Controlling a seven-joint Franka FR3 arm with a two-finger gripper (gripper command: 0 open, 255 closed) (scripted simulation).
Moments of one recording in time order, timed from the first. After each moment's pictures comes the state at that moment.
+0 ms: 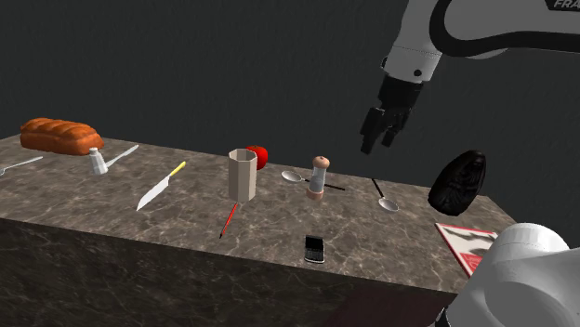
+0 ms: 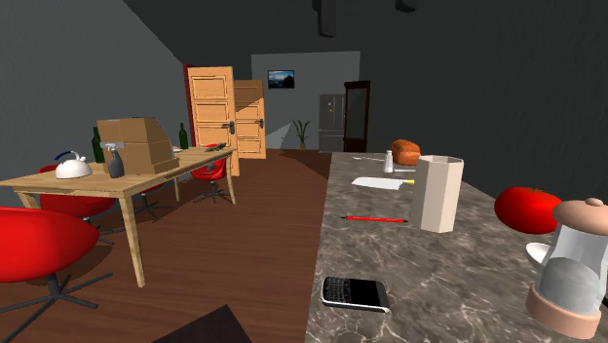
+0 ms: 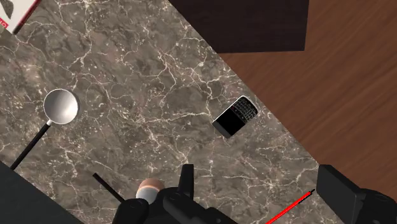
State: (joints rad) arm 0.02 -0.76 0.04 -2.33 0.03 1.63 0.07
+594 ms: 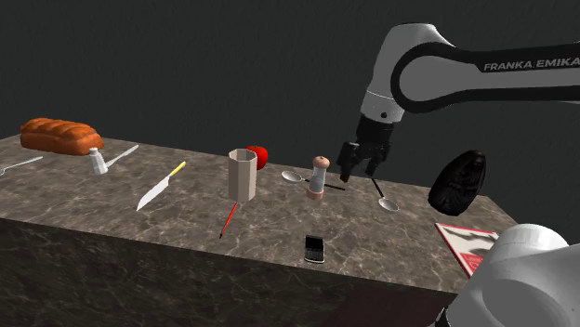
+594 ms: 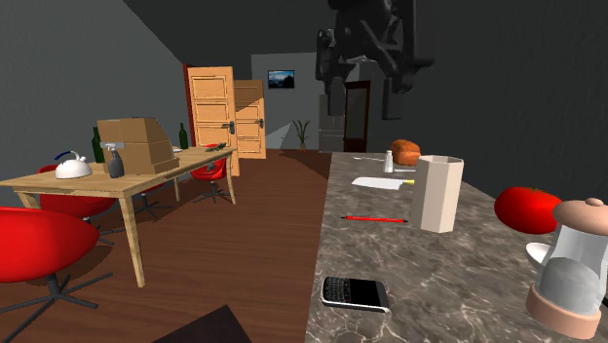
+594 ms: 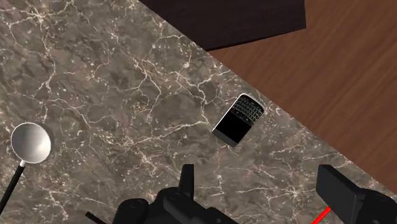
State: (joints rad) arm -0.02 -0.71 0.09 -2.52 0.08 1.86 0.22
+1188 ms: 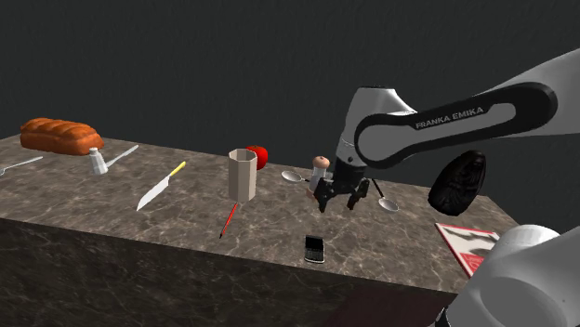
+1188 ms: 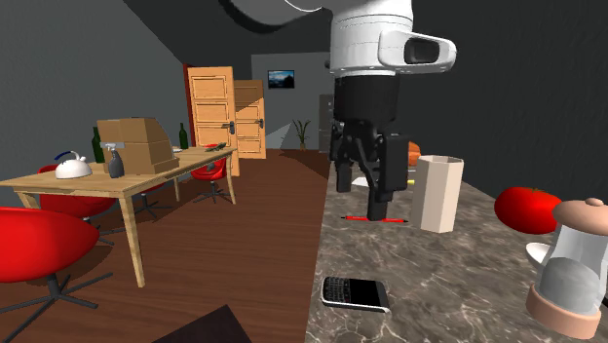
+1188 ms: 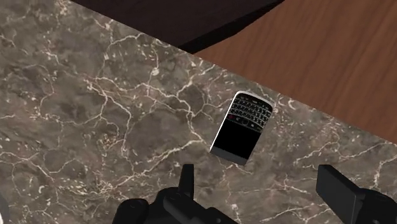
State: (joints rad) arm -0.05 -0.51 0.17 -2.68 0.14 2.20 0.43
